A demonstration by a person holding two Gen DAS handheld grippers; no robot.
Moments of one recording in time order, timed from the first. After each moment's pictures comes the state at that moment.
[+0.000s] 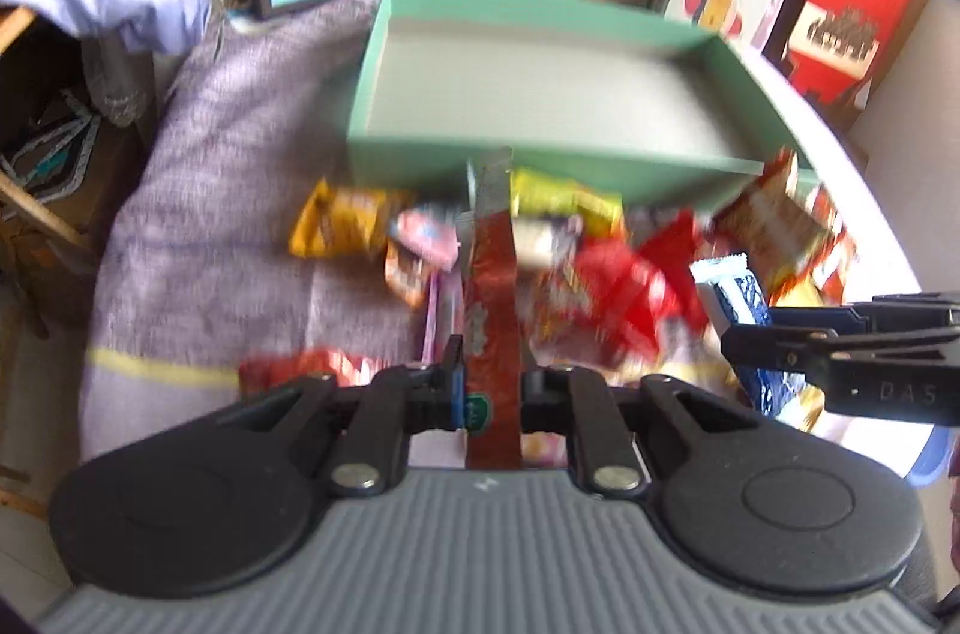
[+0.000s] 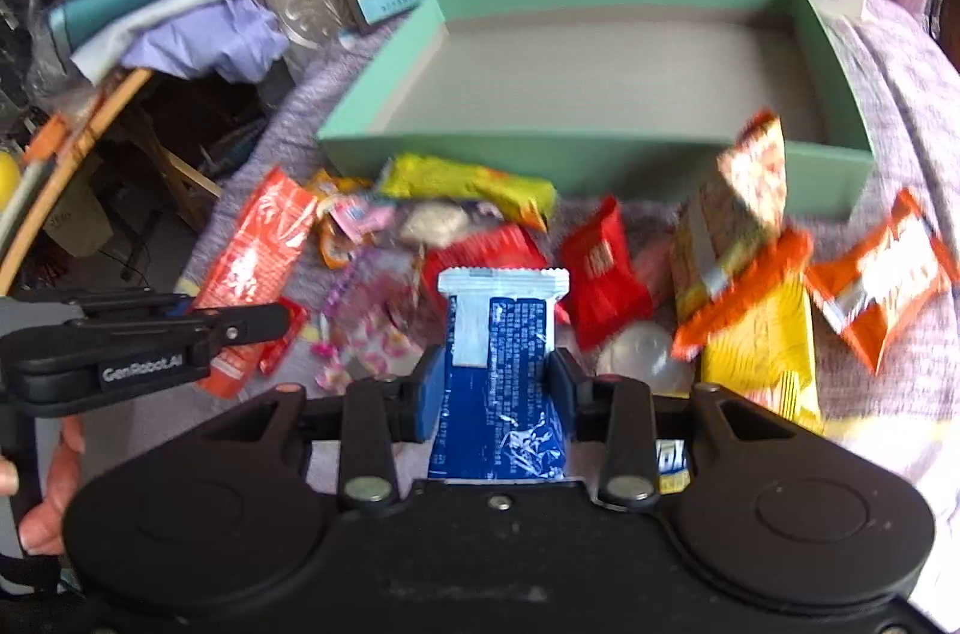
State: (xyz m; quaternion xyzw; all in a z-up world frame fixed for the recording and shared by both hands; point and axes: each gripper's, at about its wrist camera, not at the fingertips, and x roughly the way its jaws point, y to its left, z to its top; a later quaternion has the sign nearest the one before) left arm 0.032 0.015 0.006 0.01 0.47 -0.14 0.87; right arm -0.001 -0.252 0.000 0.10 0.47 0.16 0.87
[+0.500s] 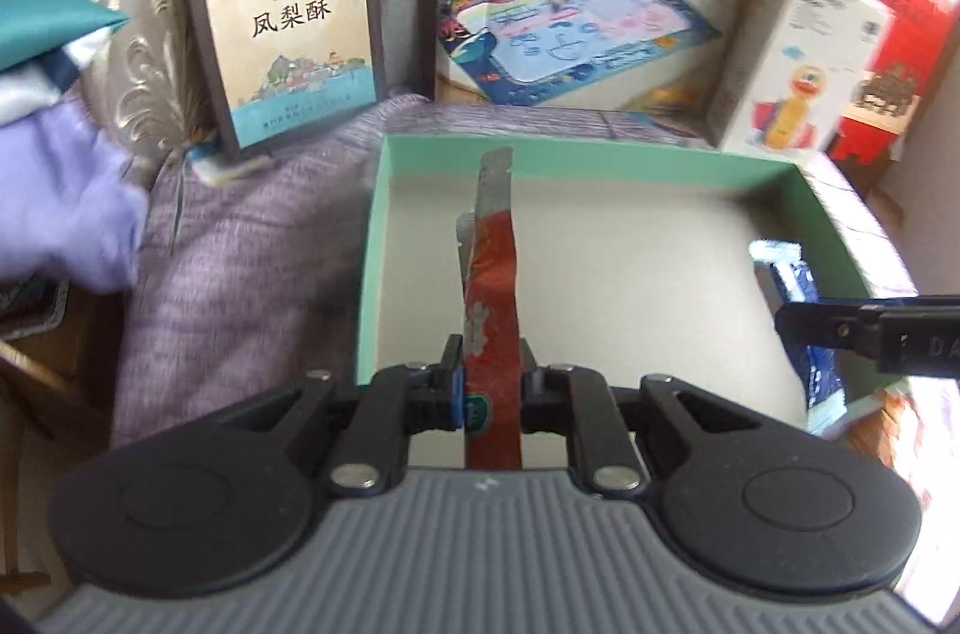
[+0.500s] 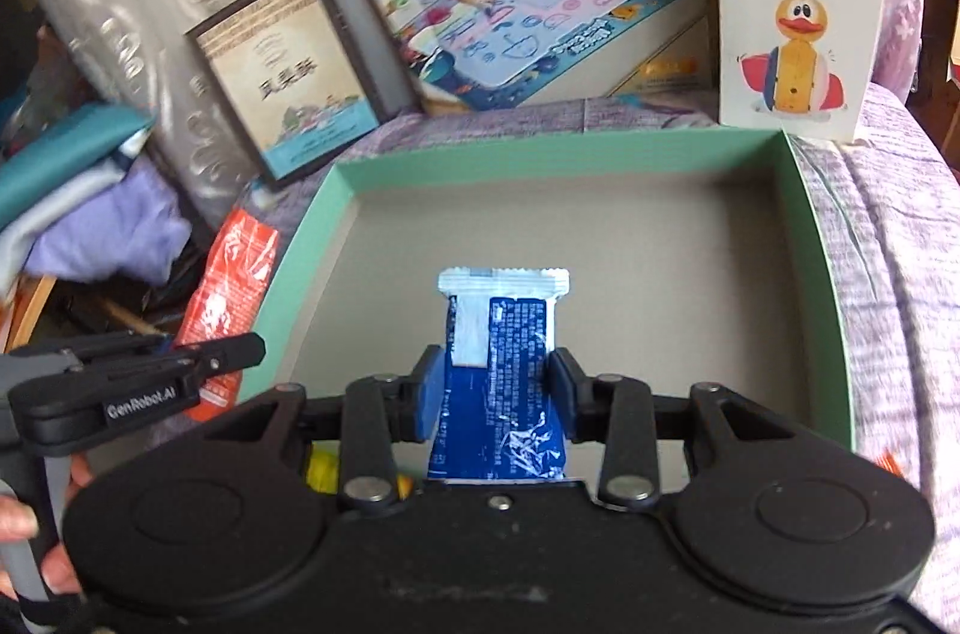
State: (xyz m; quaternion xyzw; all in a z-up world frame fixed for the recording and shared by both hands) left arm 0.216 -0.014 0.015 0.03 0.45 -0.12 0.88; right arm 0.187 -0.278 0.017 0.14 0.46 0.09 0.87
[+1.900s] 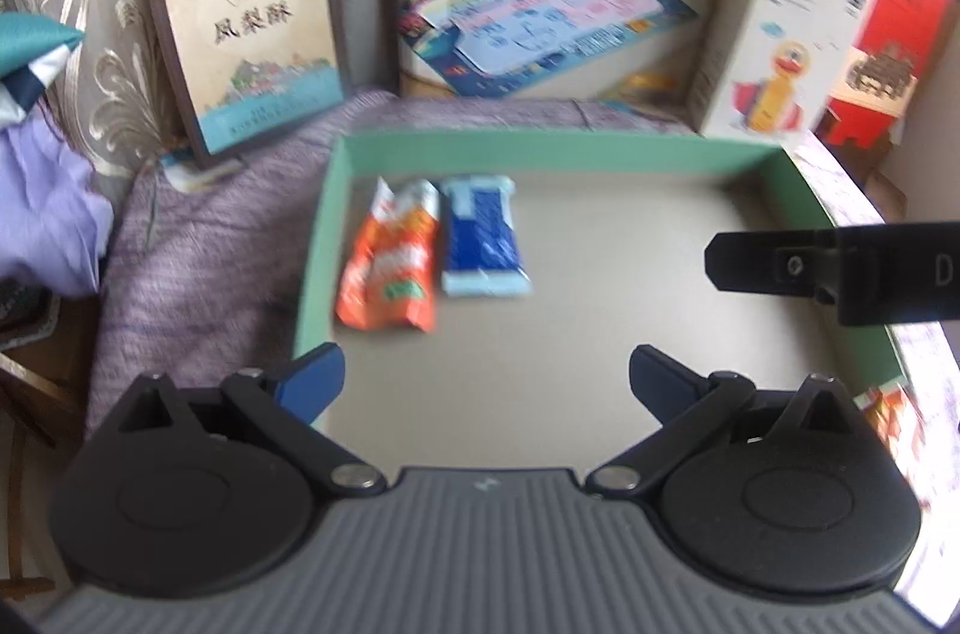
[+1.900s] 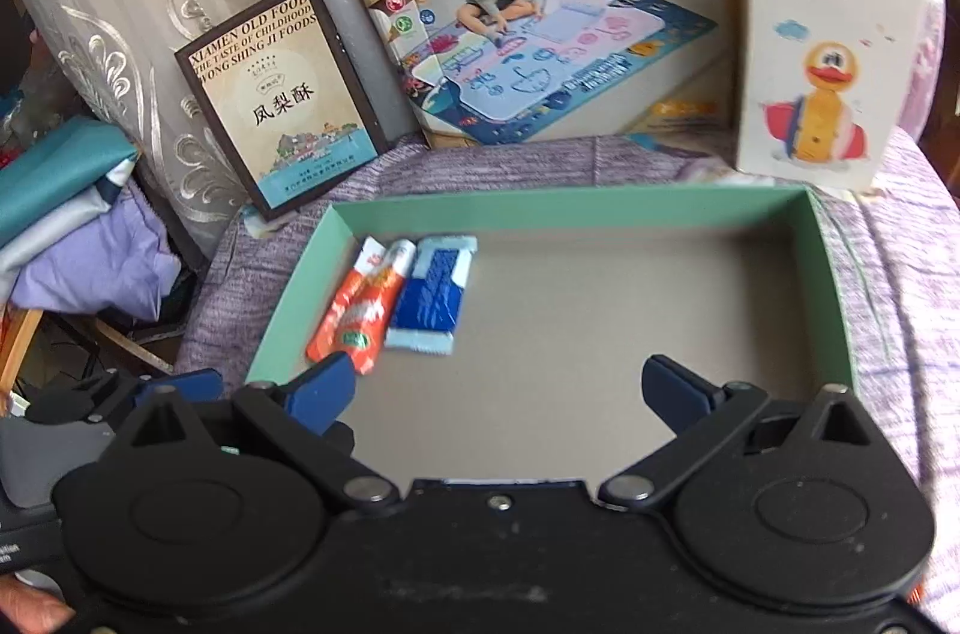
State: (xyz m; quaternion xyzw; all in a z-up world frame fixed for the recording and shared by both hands) left arm 0.188 -0.048 0.011 0.04 0.45 -0.13 0.88; right arm 0.179 -0.294 0.024 0.12 0.45 0.09 0.88
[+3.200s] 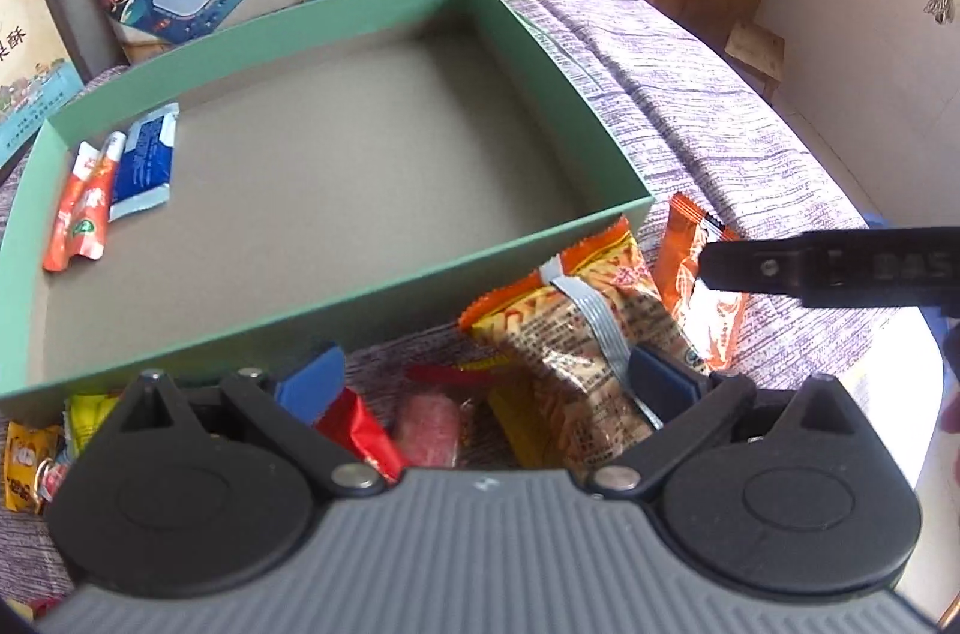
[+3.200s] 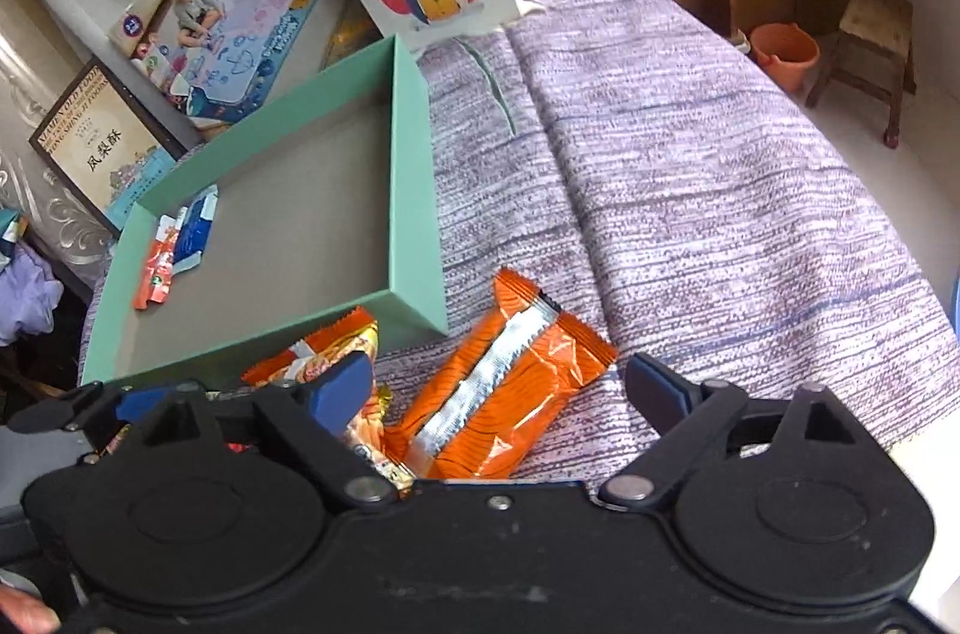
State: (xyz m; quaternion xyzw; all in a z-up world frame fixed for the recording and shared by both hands) left arm 0.095 -0.219 -0.040 0.13 0.49 -0.24 0.83; right arm 0.038 -0.477 -0.048 0.24 0.48 -0.04 0.84
